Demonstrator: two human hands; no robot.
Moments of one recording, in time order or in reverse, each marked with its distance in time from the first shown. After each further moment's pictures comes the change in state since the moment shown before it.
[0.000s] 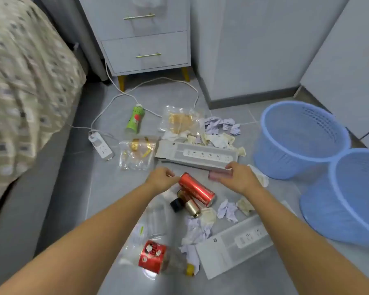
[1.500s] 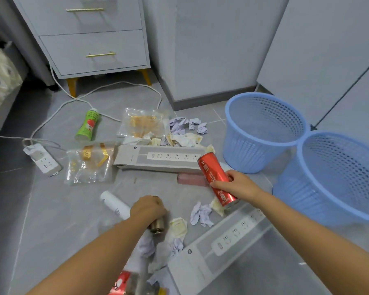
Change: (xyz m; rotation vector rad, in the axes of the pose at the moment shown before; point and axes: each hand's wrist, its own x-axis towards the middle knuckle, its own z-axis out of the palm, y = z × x) left_hand 0.047 -0.011 0.122 0.426 -0.109 -0.055; right_hand 0.003 0.094 0.005 0.352 -0.062 0.094
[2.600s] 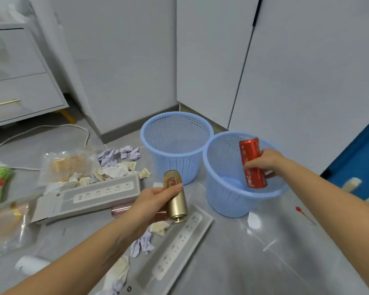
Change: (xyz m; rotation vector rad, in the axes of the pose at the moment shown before) left_hand -0.127 0.181 -0.034 -0.998 -0.397 0.452; right_hand -0.087 0.116 -0.226 0.096 0.497 0.410
